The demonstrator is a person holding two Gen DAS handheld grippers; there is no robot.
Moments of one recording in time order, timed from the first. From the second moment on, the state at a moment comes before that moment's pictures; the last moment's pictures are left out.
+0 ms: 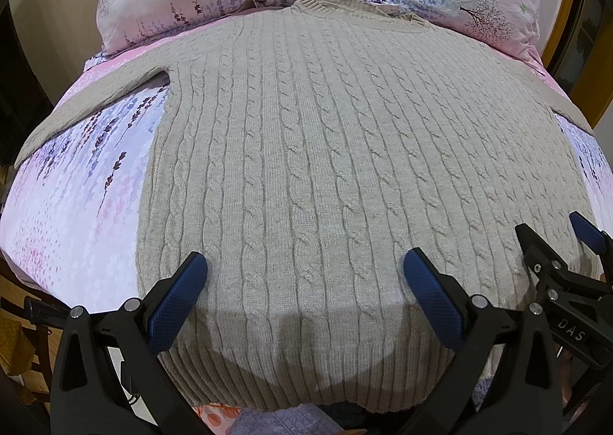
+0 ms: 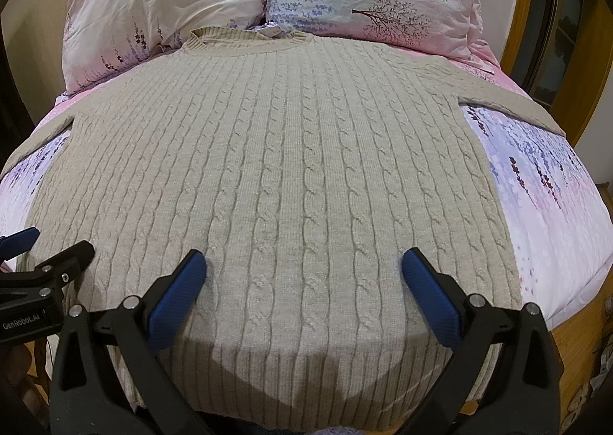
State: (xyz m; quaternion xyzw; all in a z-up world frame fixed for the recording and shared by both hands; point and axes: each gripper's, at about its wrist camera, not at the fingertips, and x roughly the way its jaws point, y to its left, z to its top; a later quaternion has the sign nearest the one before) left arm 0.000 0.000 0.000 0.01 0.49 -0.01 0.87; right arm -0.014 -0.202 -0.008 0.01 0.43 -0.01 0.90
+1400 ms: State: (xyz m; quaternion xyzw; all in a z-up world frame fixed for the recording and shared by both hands) left arm 0.003 -0.001 0.001 0.02 0.49 -0.01 0.87; right arm -0.010 -0.205 -0.009 -0.01 0.43 0.02 0.90
